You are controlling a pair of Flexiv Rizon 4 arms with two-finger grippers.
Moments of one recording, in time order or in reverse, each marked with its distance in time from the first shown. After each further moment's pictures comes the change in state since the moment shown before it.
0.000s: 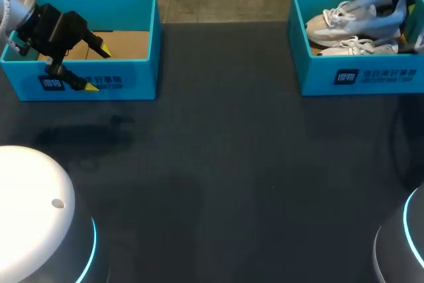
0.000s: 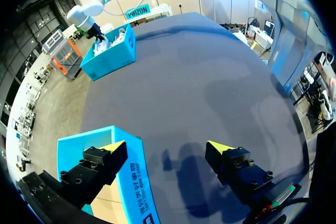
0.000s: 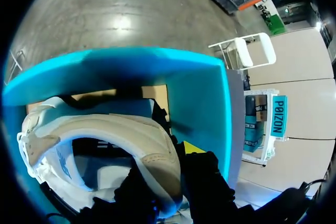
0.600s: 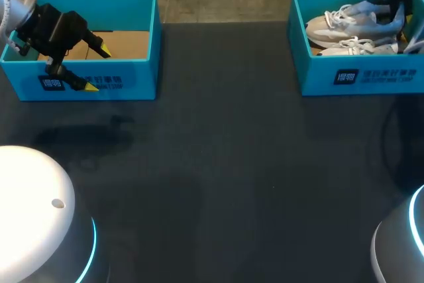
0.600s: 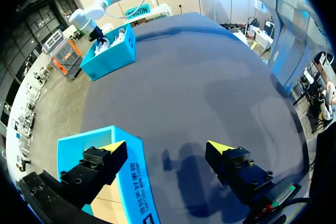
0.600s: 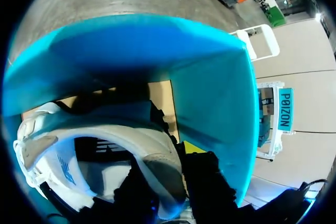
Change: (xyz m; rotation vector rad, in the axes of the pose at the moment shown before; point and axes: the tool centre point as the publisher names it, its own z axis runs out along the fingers) left arm 0.000 0.000 0.000 0.000 0.000 0.000; right arm 0.011 0.000 0.029 0.028 0.041 0.050
